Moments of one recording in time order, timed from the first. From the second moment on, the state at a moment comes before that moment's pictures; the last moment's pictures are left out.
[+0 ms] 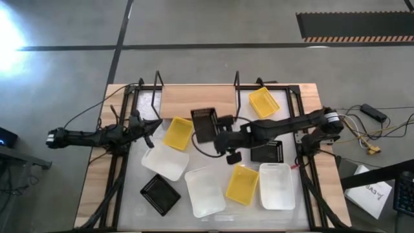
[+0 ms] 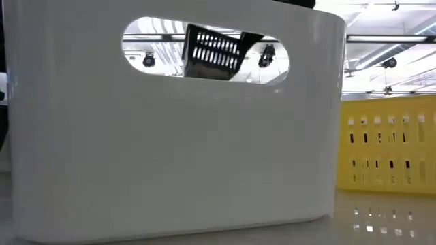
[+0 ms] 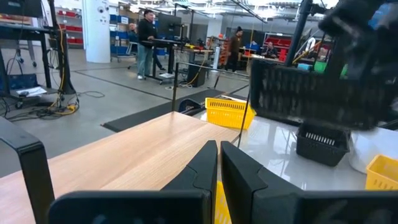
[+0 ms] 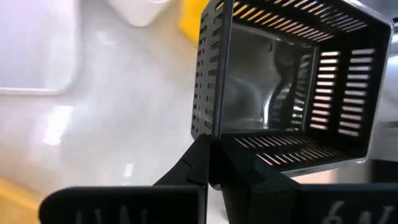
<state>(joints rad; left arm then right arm) -0.05 0.14 0.00 0.12 -0.55 -0.12 0.16 1.72 1.58 -0.87 0.37 -0.30</state>
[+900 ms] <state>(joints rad) -0.05 0.14 0.00 0.12 -0.55 -0.12 -0.33 1.92 1.57 -0.90 0.28 -0.51</state>
